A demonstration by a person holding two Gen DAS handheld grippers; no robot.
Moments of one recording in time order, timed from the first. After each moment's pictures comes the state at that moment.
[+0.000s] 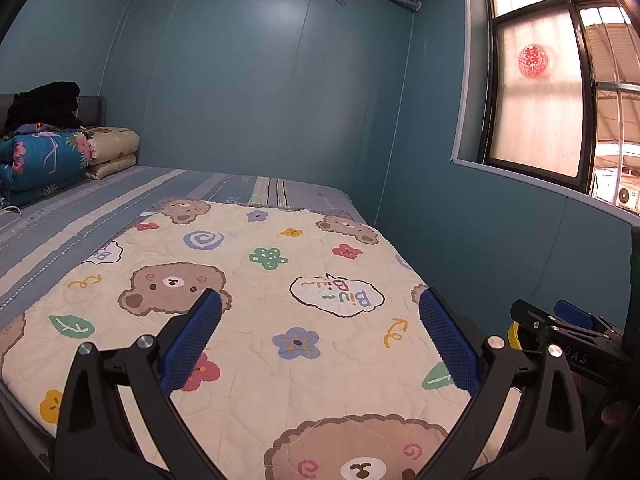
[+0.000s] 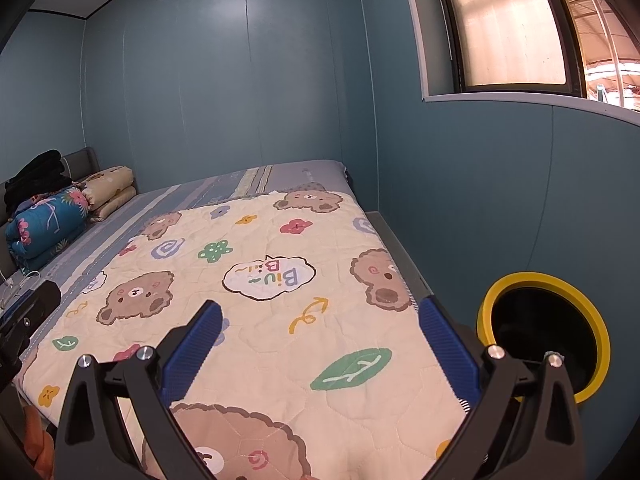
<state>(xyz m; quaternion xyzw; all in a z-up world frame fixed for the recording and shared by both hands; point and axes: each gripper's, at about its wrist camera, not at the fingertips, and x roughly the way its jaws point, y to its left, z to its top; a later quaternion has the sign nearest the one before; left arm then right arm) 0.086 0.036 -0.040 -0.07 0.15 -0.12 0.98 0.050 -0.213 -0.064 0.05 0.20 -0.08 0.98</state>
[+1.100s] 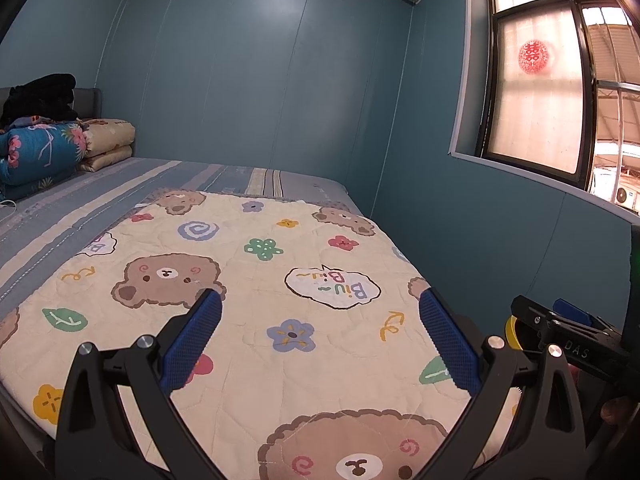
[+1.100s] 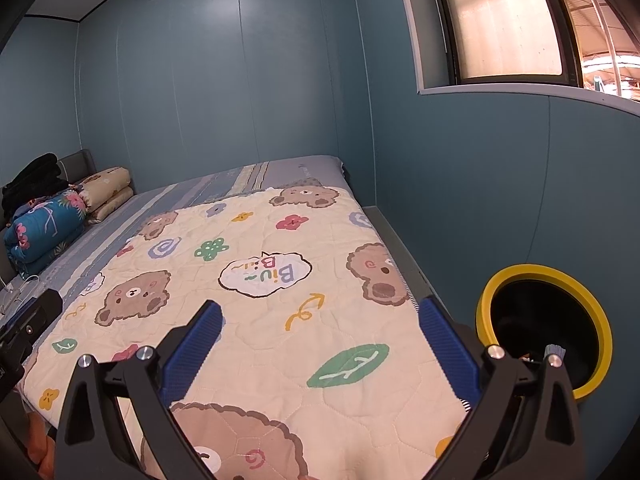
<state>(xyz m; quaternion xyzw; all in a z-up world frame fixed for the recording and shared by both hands) 0.094 0.034 -0.045 -0.08 0.17 -0.13 0.97 0.049 -0.213 -0.069 0.05 0.20 -0.08 0.97</state>
